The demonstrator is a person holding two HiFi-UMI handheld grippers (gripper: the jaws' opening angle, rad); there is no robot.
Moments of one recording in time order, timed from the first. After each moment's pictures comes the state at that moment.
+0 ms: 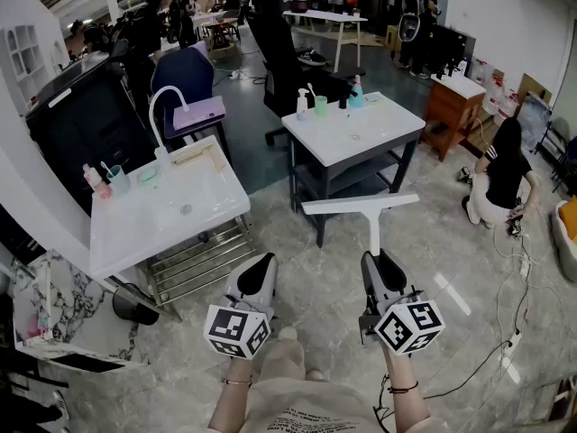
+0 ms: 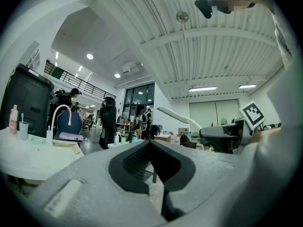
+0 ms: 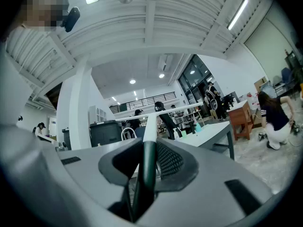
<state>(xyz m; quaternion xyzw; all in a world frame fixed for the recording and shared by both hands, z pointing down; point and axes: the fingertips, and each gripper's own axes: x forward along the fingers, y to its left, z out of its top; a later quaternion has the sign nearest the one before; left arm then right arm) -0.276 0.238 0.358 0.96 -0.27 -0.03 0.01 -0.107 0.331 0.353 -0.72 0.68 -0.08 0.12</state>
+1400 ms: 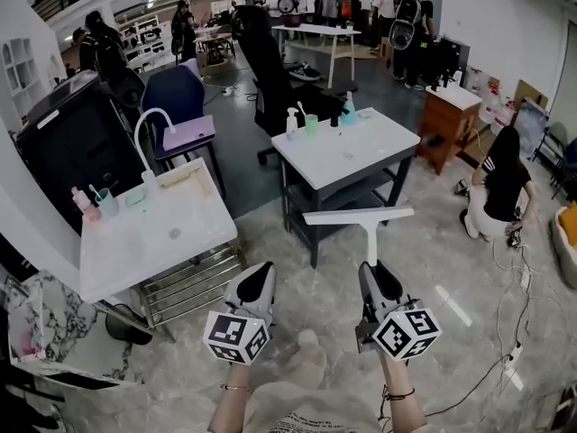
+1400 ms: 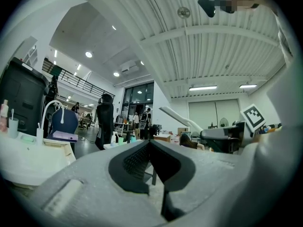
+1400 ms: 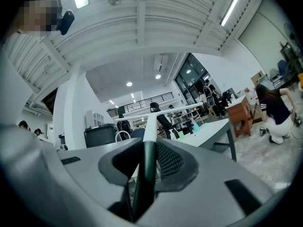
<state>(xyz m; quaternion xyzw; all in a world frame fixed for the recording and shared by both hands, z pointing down) -0.219 0.198 0.365 0.96 -0.27 -0.02 0.01 -0.050 0.295 0.366 -0.71 0.68 -0.09 0.15</state>
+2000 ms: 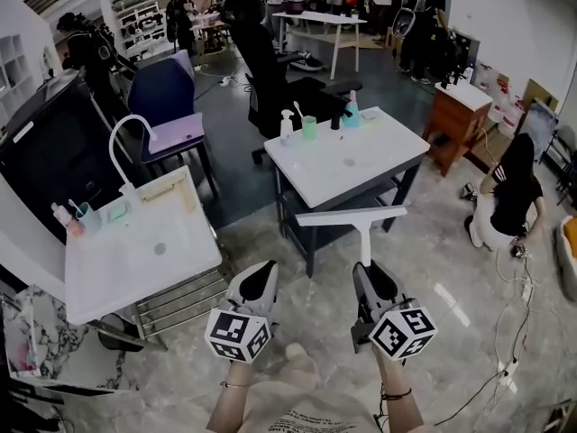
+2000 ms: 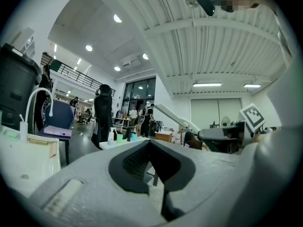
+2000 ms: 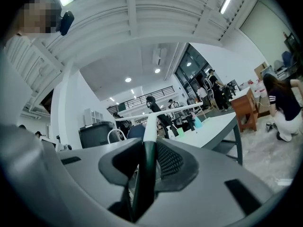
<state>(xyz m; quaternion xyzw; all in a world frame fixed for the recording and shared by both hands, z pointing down) -0.124 0.093 0.379 0.96 -0.27 0.00 0.03 0.029 0.180 0.381 -0.70 0.69 -0.13 0.14</state>
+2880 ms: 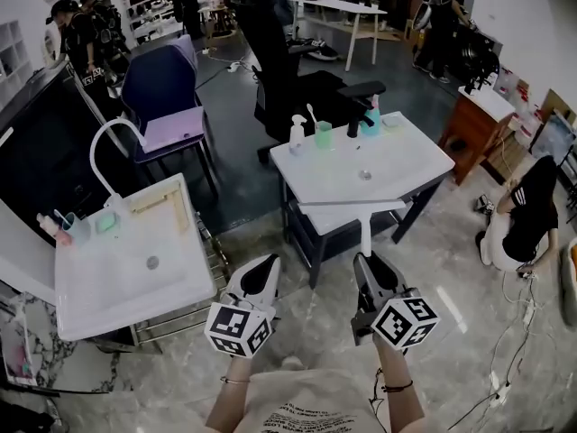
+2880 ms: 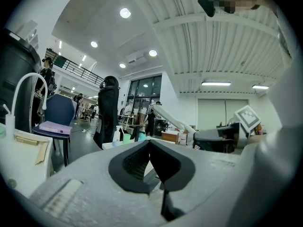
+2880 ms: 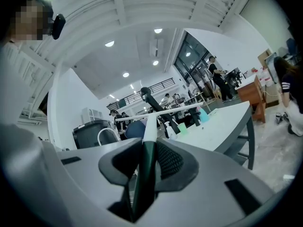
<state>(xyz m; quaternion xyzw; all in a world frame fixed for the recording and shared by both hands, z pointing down) -0.065 -0.043 0.395 0.96 -0.29 0.00 0.06 0.095 0.025 0.398 -0.67 0.71 -0.17 0.14</state>
